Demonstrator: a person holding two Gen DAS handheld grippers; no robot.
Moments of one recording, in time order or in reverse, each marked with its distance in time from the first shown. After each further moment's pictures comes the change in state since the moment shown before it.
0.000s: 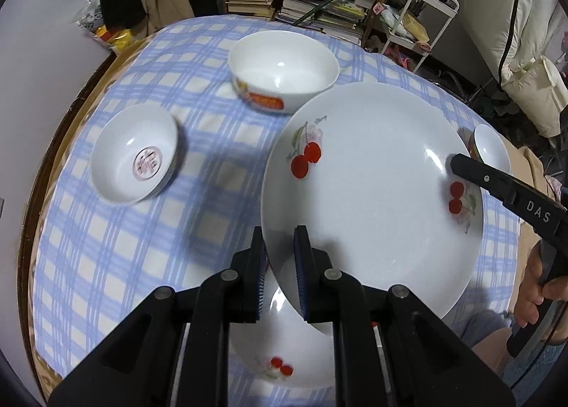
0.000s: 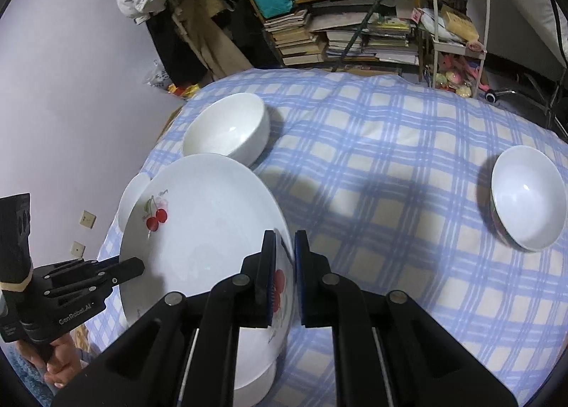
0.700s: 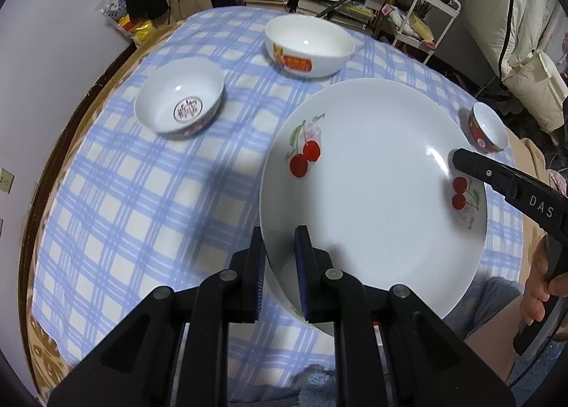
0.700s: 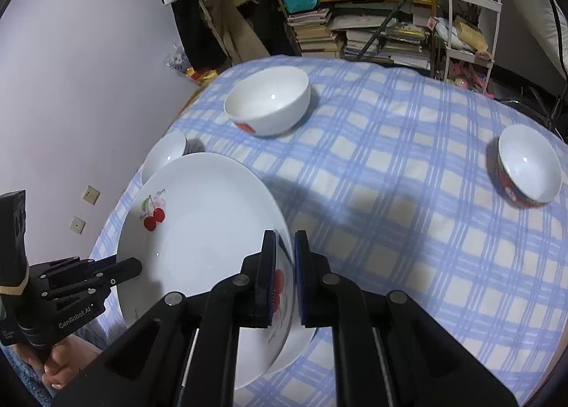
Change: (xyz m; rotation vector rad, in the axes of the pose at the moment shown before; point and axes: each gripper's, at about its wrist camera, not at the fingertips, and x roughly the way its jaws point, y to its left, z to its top) left arm -0.026 0.025 -0.073 -0.030 -0.016 0.025; right arm -0.016 0.048 -0.056 -0.071 0.007 -0.012
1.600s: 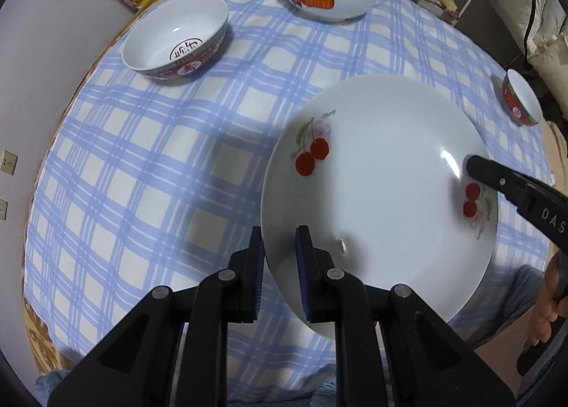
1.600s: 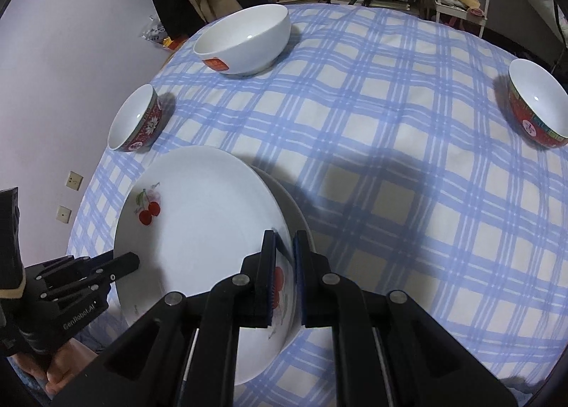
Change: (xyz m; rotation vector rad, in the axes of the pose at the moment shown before) left arm 0.053 0.000 -0.019 -0.005 0.127 0.070; right arm 0.047 -0.007 -0.036 0.054 0.125 -0.053
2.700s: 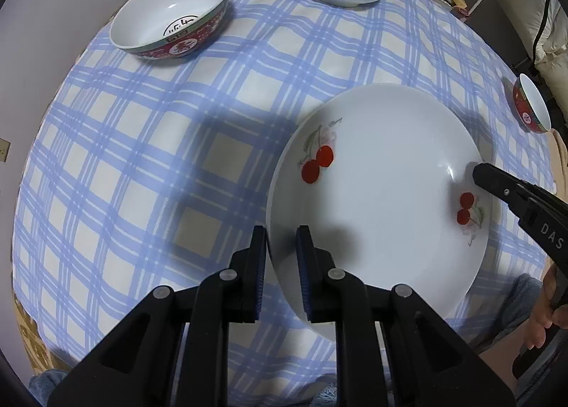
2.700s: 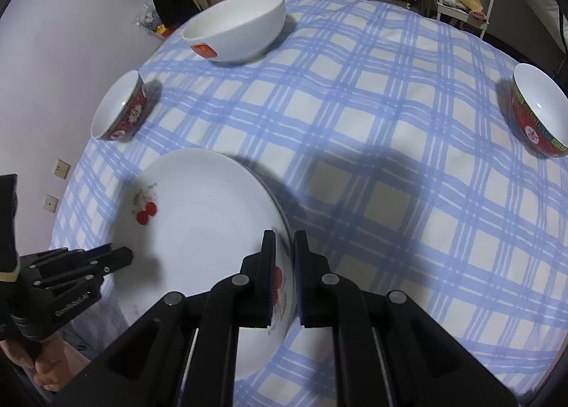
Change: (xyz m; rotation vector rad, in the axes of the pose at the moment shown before) left arm 0.024 0.010 0.010 -0.035 0.055 -0.035; right arm 0.017 -0.003 0.005 -0.033 0.042 -0.052
